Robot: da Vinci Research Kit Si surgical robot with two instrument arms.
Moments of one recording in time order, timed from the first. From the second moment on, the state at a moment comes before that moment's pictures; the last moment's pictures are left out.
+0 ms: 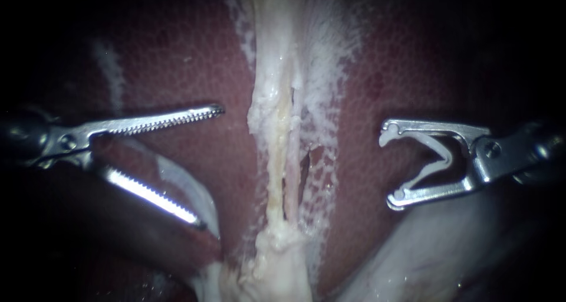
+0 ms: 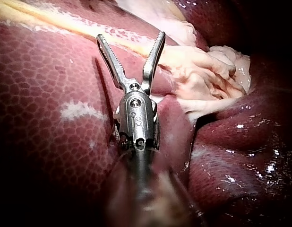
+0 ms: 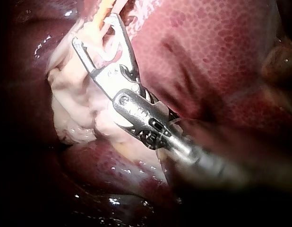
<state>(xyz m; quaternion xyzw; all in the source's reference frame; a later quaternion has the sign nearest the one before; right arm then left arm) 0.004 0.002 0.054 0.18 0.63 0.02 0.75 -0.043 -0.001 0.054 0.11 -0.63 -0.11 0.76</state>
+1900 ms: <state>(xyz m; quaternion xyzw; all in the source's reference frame) 0.004 0.002 0.054 0.18 0.63 0.02 0.75 -0.046 0.001 0.059 0.12 -0.54 -0.34 0.77</state>
